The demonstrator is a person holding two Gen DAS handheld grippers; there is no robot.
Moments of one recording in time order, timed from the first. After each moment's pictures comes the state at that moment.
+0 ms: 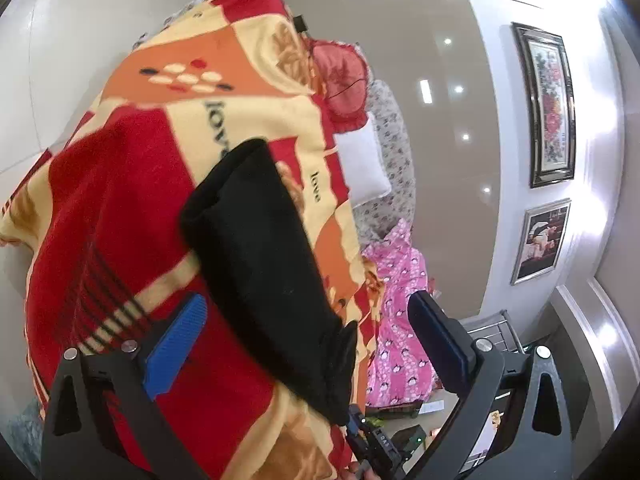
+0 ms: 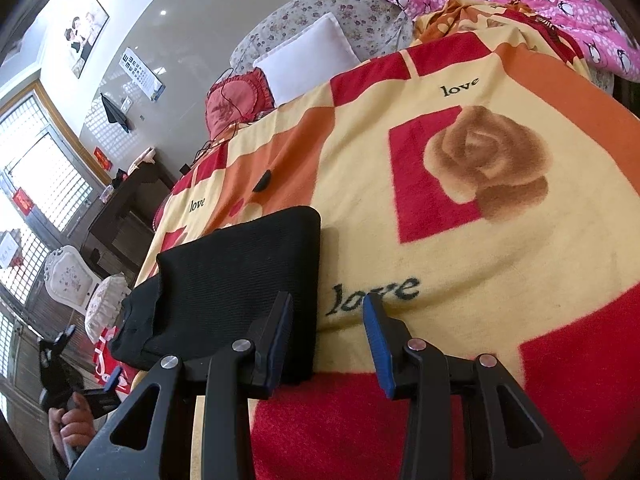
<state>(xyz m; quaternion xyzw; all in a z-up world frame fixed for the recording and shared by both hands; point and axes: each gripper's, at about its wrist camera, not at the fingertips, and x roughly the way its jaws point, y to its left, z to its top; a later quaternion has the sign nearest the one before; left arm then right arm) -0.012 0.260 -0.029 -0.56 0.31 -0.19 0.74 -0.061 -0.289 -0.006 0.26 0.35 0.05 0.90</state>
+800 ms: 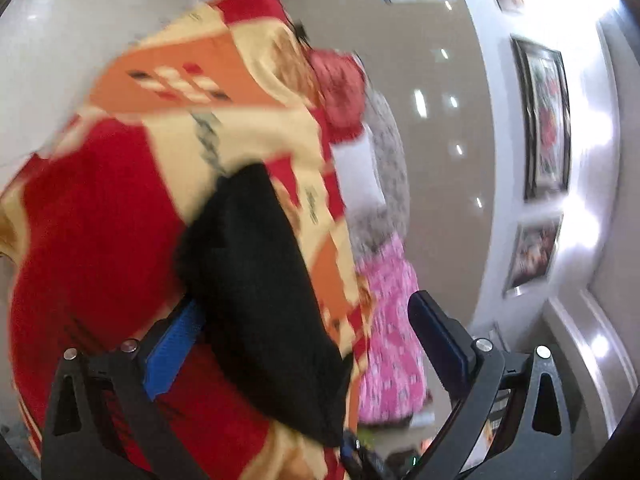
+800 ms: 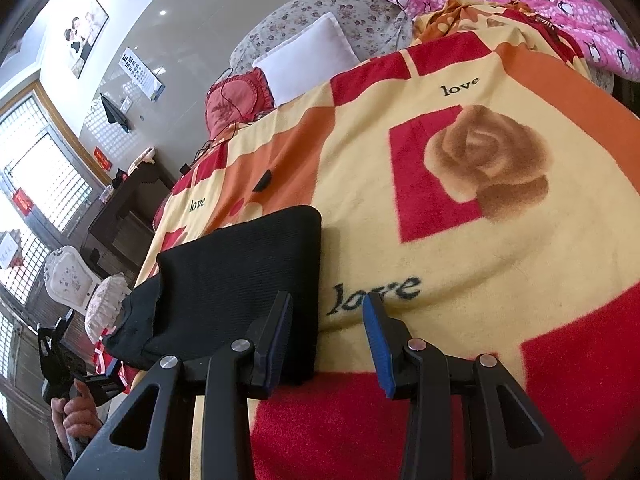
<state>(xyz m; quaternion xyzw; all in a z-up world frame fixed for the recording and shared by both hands) 0.015 0.267 -0.046 -0.59 0.29 -0.17 0.73 -0.061 -0.288 -0.007 0.25 0.35 0.04 0.90</state>
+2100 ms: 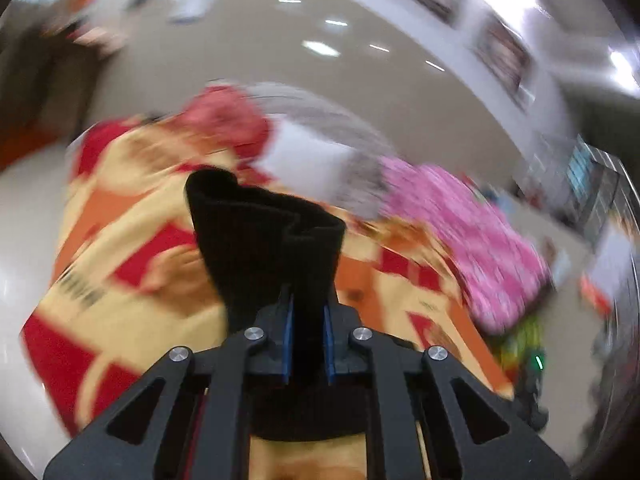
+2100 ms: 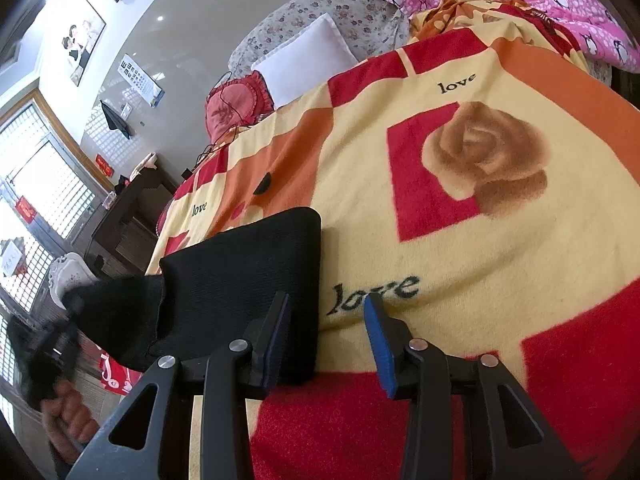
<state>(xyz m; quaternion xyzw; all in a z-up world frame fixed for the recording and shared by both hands) -0.017 0.107 0.085 -0.17 0.22 -0.25 0.93 -0.062 -0.294 -0.010 0.27 0.35 0.05 0.90</state>
